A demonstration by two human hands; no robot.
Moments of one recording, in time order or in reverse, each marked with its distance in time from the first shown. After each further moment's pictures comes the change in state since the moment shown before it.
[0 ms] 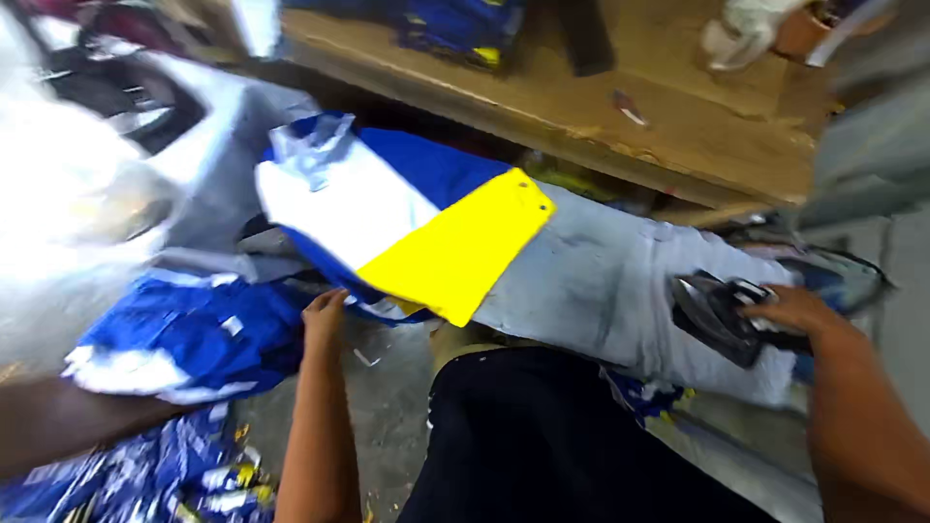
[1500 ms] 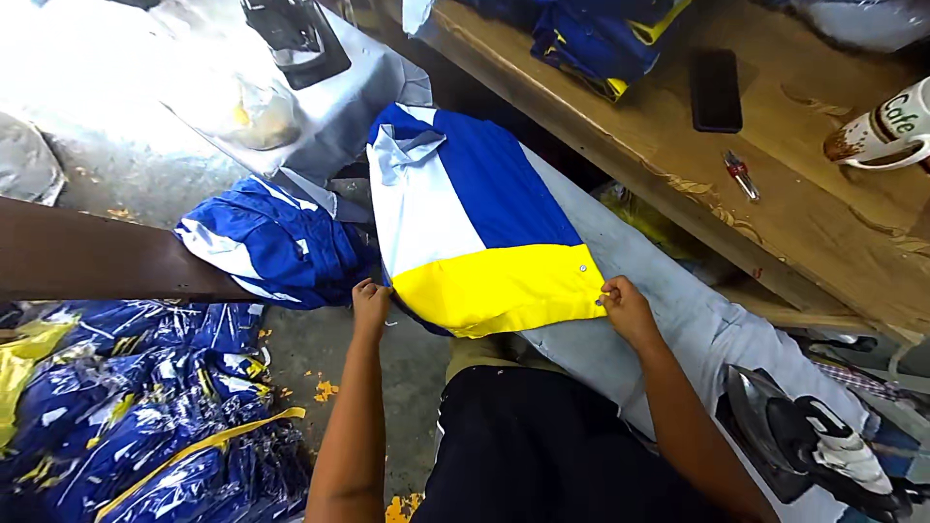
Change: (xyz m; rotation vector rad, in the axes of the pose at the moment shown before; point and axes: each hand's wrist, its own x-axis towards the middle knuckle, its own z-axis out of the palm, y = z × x) left_hand -0.043 -0.031 -0.016 0.012 0.140 -0.088; right_hand -0.039 -0.297 0.106 0.224 -0.059 -0.543
